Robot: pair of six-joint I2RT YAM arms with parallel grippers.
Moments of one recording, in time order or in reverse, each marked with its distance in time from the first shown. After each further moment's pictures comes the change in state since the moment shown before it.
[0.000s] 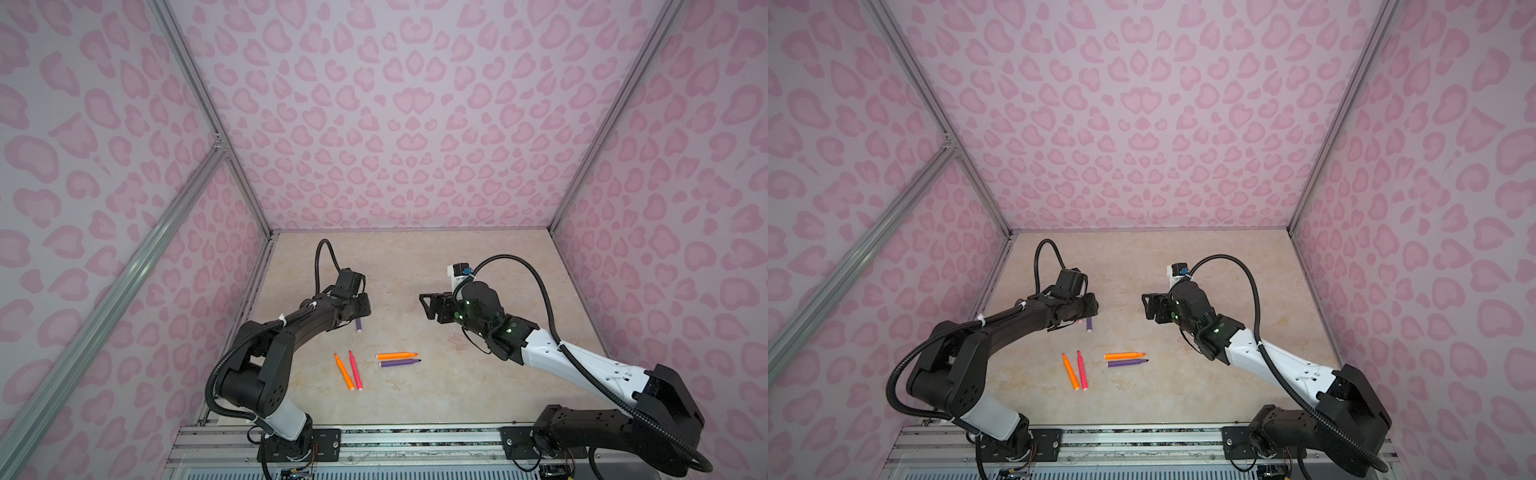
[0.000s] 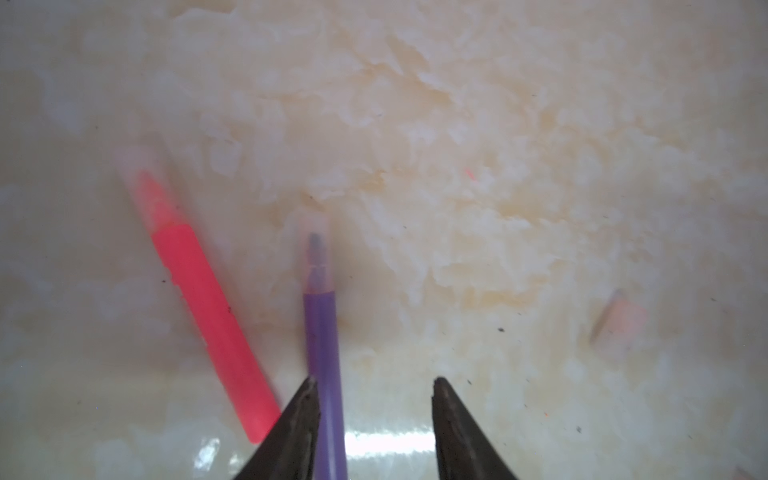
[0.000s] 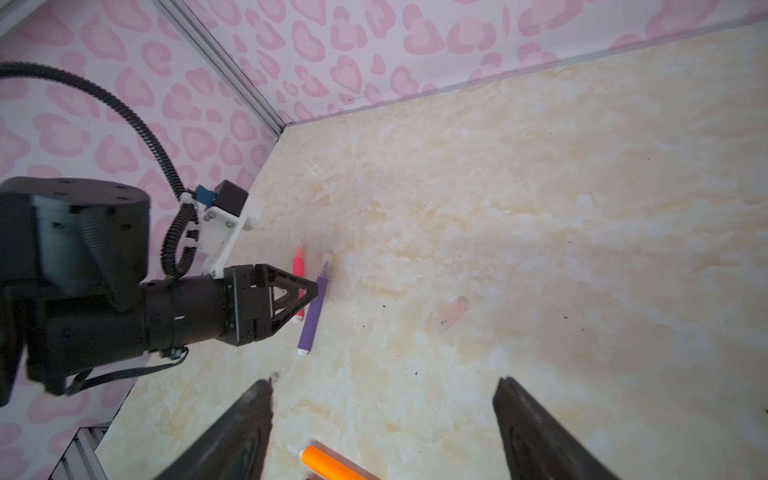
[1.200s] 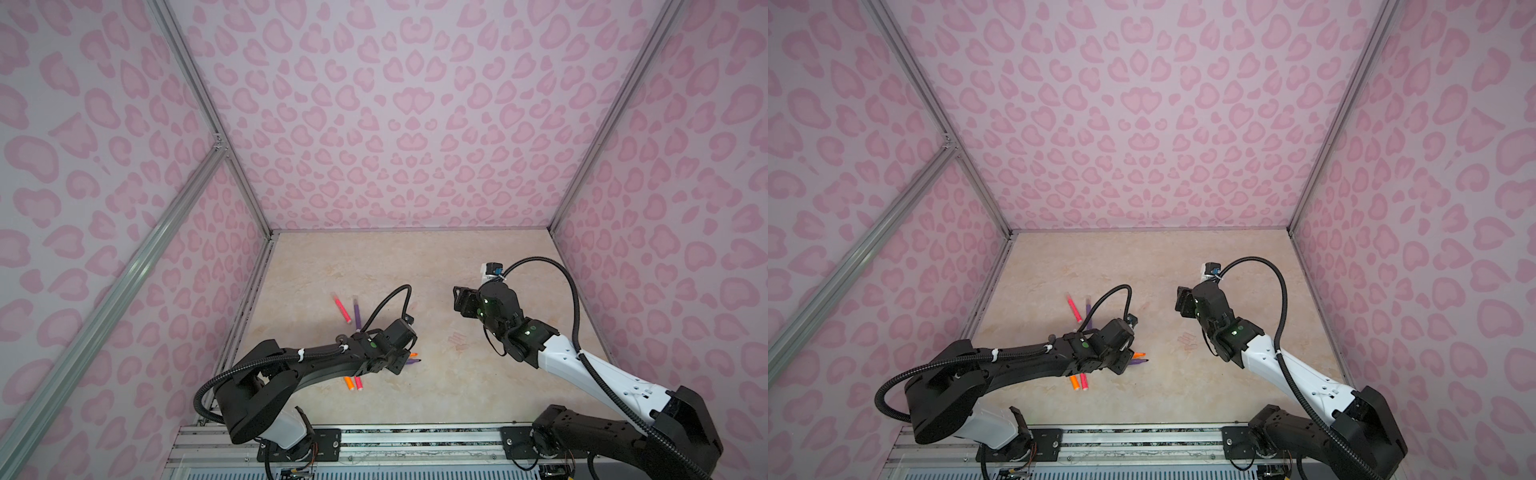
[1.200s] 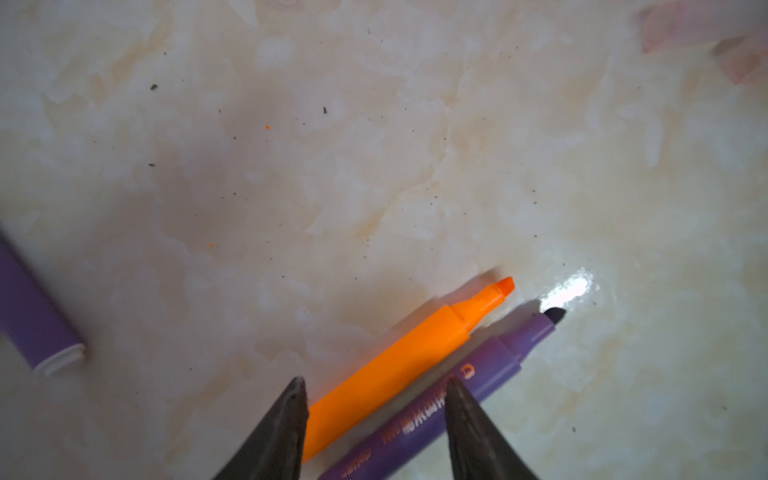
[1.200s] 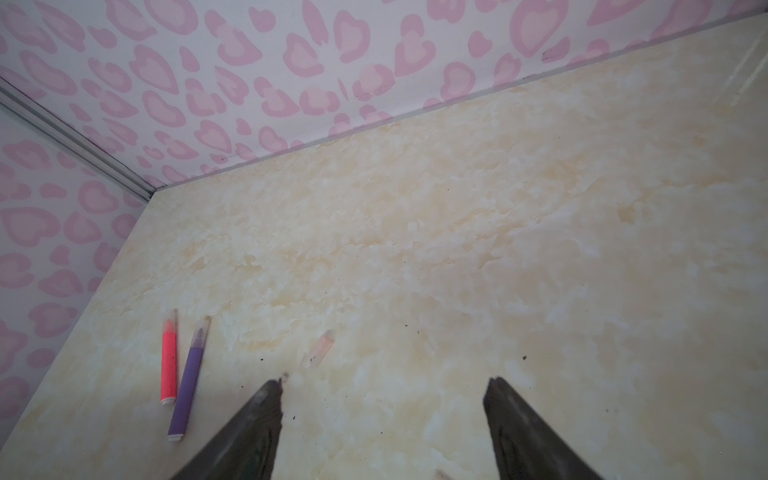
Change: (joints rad) left arm -0.519 -0.029 -0.127 -0.085 -0.164 0.222; right arm -0.122 -0.102 -0.065 -0.102 0.224 0.002
